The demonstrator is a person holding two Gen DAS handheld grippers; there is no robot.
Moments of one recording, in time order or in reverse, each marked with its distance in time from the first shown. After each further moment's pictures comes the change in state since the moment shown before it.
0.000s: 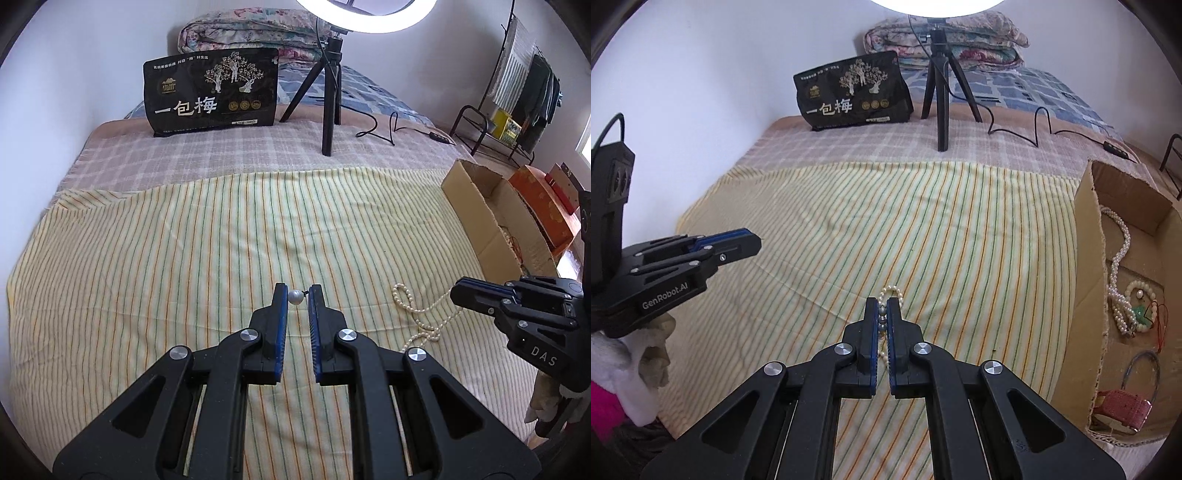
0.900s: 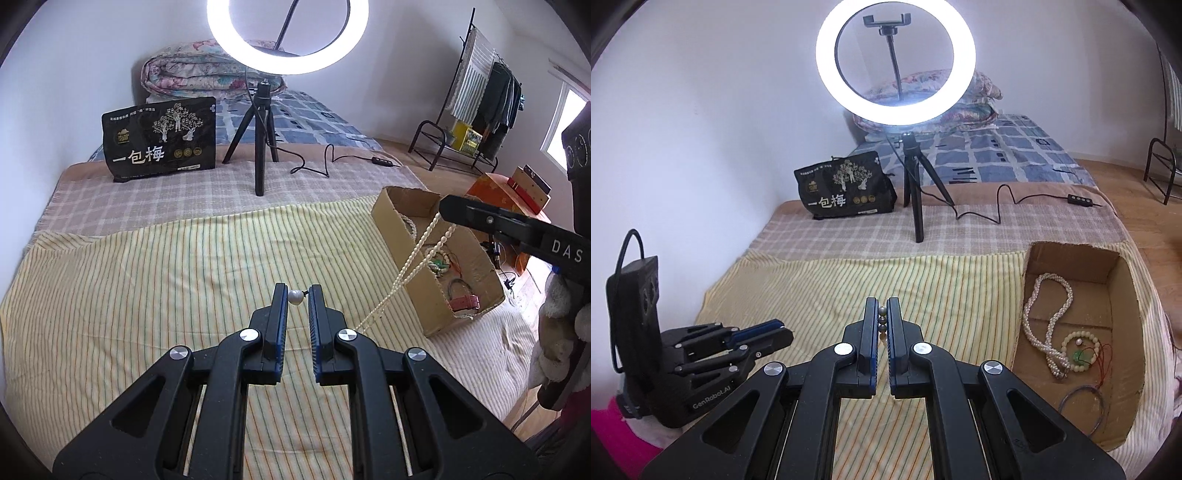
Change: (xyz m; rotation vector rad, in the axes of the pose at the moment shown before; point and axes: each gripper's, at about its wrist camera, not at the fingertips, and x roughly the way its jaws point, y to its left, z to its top) left arm -0.048 -0.062 0.015 0.062 -0.095 -0.126; right arm -0.095 -0.028 0.043 0.074 -0.224 0.013
